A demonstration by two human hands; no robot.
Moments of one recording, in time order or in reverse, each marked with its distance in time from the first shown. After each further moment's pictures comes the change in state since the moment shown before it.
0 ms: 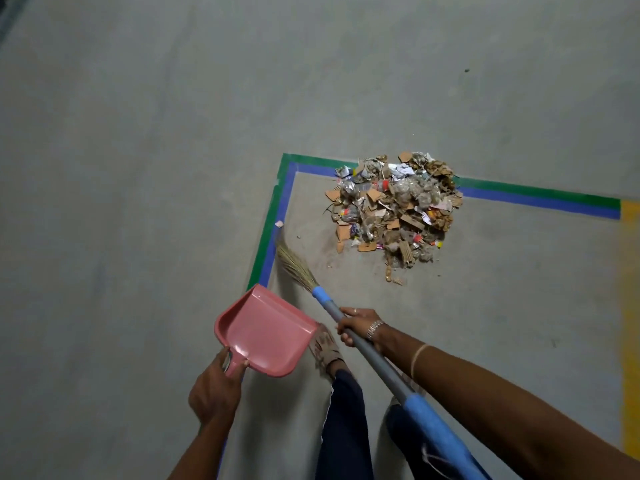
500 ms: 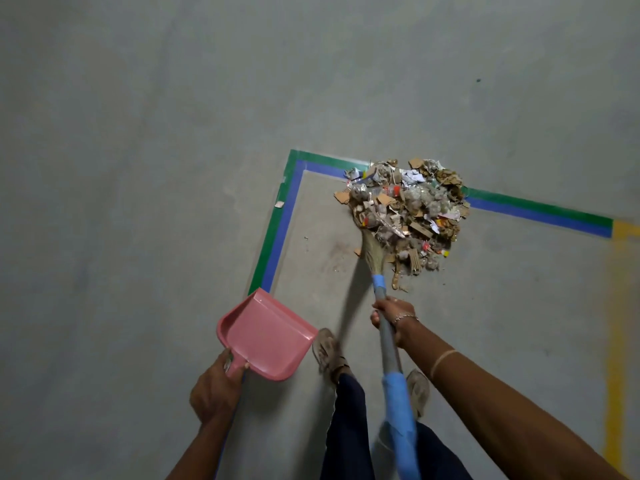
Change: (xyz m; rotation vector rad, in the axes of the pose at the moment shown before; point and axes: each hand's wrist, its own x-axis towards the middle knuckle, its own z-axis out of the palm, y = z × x) left_hand 0.085 -0.039 -0.012 -0.052 -0.089 -0.015; right_hand 0.043 -0.053 0.027 0.361 0.448 0.003
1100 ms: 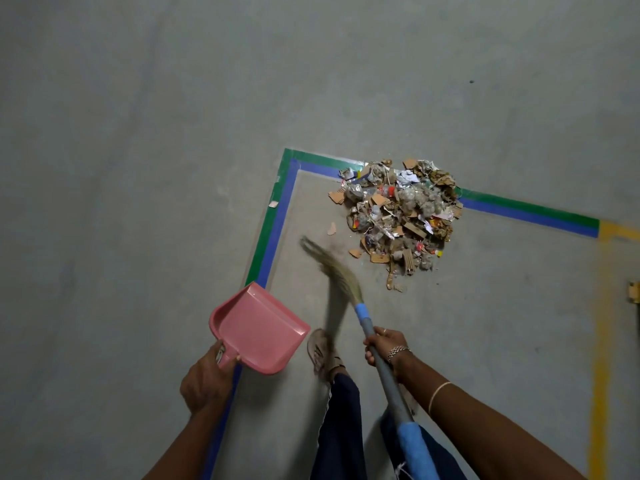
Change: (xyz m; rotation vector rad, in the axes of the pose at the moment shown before) left_hand 0.035 0.002 -0.004 0.053 0.013 0.065; right_hand -0.029 0.045 -0.010 -0.286 -0.044 0.028
